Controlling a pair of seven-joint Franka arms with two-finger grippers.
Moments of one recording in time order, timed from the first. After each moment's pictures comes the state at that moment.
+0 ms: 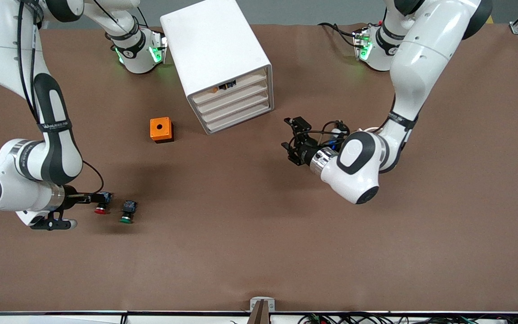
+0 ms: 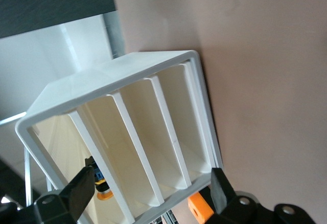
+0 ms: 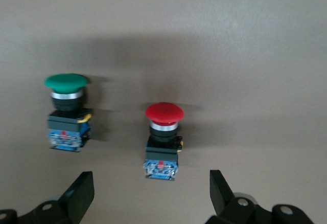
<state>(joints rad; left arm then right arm) -0.24 0.80 -0.29 -1.46 -0.82 1.56 -2.10 0.02 0.65 -0.16 -1.60 0.18 2.06 -0.19</state>
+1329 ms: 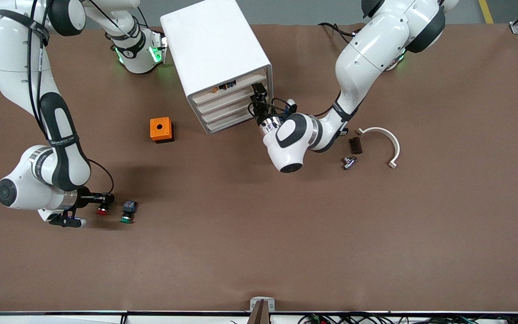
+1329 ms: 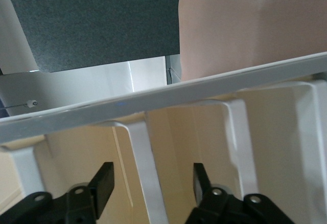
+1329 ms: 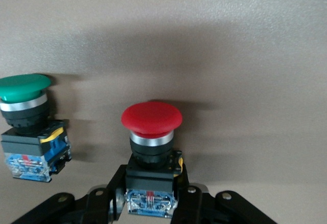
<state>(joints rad) -0.49 0.90 -0.32 -1.47 -0.88 1.49 -2.21 0.00 0.72 -0.15 -1.66 0.32 2.16 -0.21</state>
